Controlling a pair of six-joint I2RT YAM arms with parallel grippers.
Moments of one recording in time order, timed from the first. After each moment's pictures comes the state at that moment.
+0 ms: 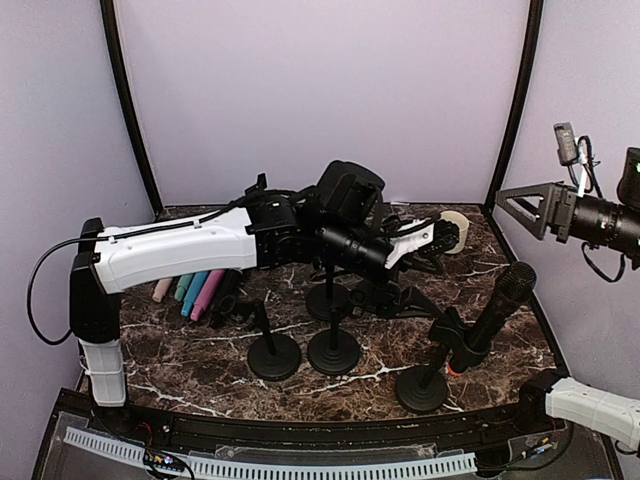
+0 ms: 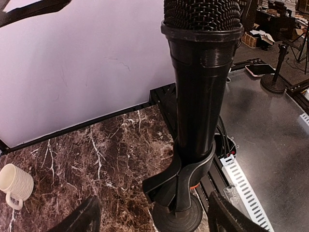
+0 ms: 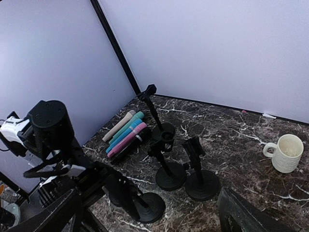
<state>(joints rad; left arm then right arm) -1.17 1.96 1.89 -0.41 0.55 0.42 0.39 0.73 1.30 -0.78 -0.41 0.25</state>
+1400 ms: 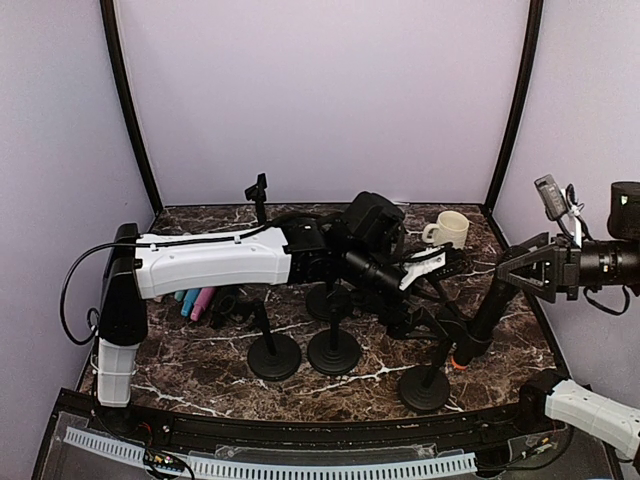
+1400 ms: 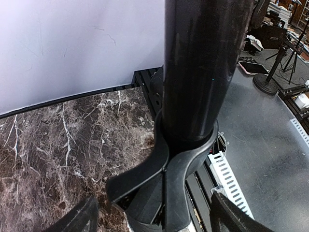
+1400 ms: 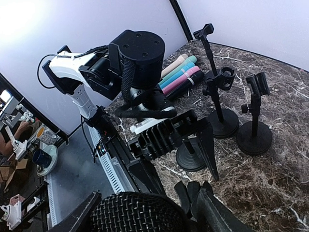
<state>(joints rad) -1.18 2.09 1.92 -0.39 0.62 0.31 0.39 0.62 1.20 -1.05 -0.76 0.15</state>
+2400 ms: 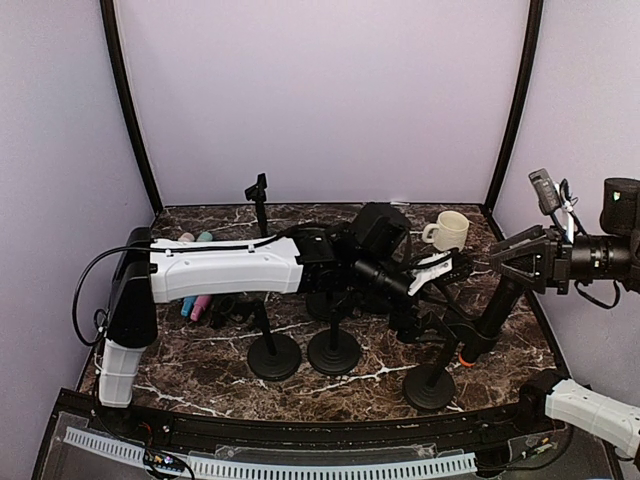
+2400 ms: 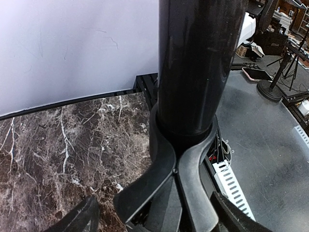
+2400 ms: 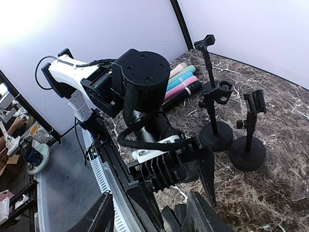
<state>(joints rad) -1.19 2.14 1.92 -0.30 0.62 0.26 0.39 0.65 1.16 -0.95 -0.76 0.10</state>
